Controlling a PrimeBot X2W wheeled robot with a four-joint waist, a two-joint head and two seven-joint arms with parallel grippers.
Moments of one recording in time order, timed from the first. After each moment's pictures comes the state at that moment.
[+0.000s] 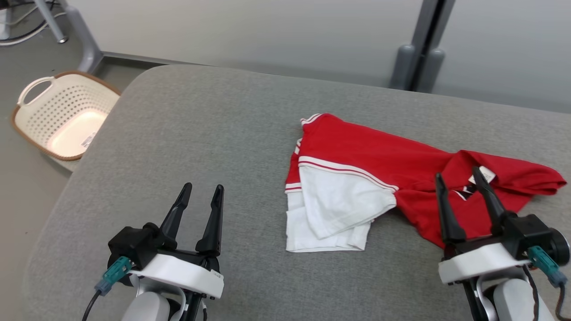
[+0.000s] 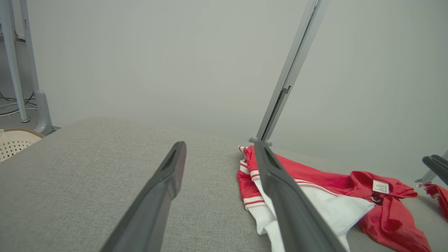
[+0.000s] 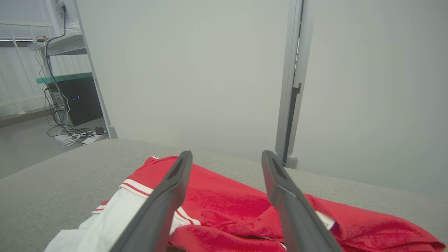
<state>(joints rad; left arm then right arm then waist) -0.17 0.05 -0.21 0.28 -0.42 -0.13 -0.26 -0.20 -0.10 0.10 0.28 0.10 0.13 -0.24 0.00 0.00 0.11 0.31</state>
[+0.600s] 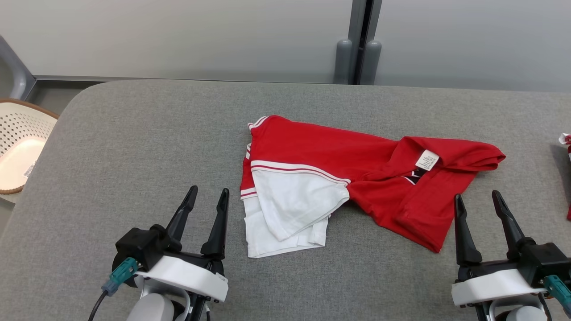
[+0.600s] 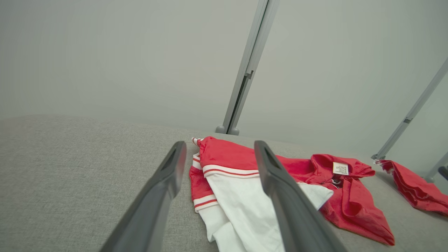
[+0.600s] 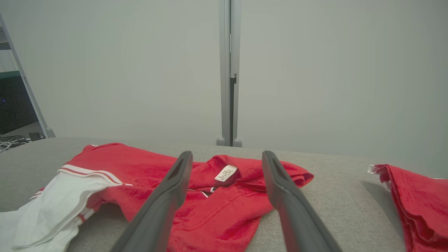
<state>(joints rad) -0.17 0.05 -0.23 0.29 -0.41 -0.13 -0.26 -0.07 -0.06 -0.01 0.19 0.05 0.13 -0.26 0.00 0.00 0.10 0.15</state>
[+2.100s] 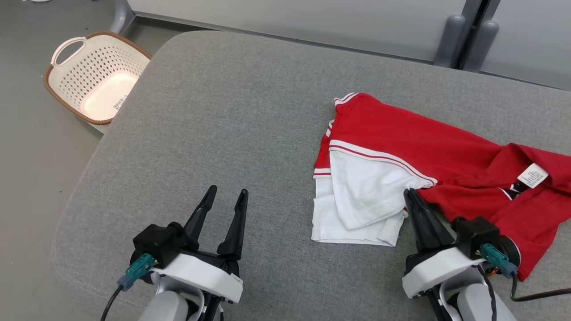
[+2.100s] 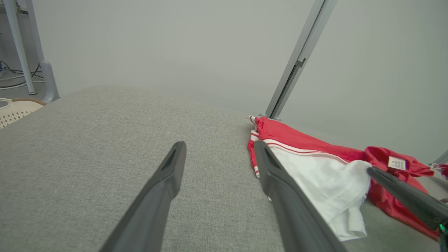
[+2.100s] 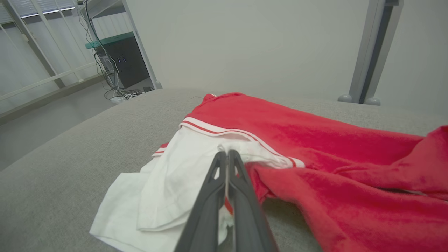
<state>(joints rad) -0.19 0.05 -0.31 0.30 -0.46 -0.12 -0.26 -0.21 -0.07 0.22 0.37 0.16 0.13 -0.18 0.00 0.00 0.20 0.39</state>
